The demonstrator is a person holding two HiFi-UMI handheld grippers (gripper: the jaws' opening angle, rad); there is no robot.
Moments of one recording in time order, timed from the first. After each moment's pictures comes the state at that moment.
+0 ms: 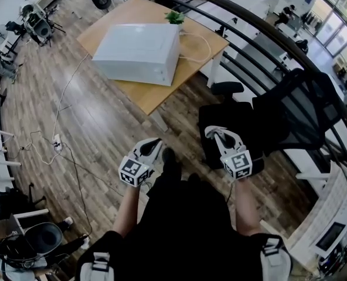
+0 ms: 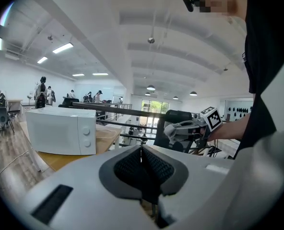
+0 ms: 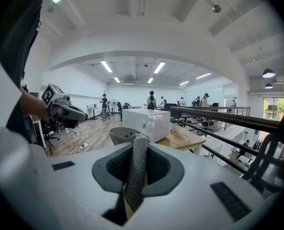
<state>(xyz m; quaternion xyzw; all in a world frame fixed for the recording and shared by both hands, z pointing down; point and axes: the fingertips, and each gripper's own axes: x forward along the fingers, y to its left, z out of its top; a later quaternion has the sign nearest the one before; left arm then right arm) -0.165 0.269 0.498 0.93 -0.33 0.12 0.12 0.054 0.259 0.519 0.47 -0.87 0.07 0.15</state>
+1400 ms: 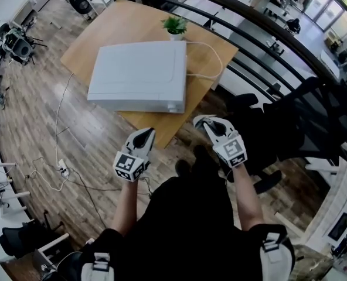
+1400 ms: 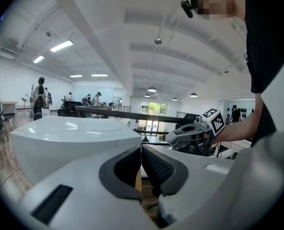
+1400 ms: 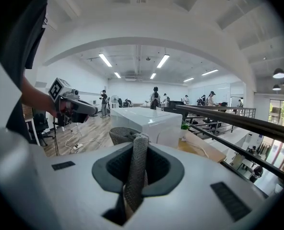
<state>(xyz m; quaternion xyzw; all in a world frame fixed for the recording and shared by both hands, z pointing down) -0.260 -0.013 0.486 0.94 -0.32 0.12 0.10 -0.066 -0.002 0.520 0.45 -0.87 0.07 0.18</state>
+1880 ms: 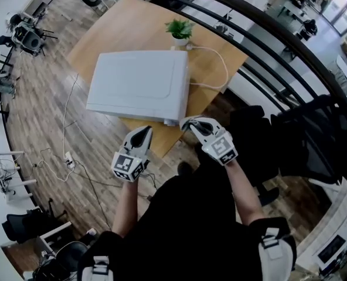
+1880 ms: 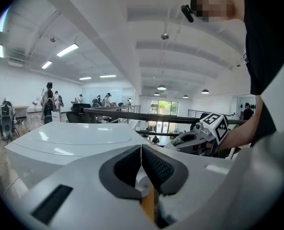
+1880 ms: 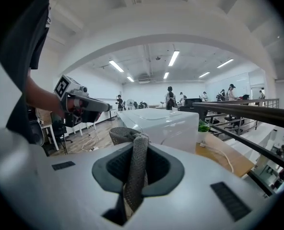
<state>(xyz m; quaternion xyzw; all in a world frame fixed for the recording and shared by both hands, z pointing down) -0.209 -0.076 0.465 0.91 -0.38 0.13 0.10 -0.070 -0.073 0.527 0.35 -0.92 0.09 0.15</state>
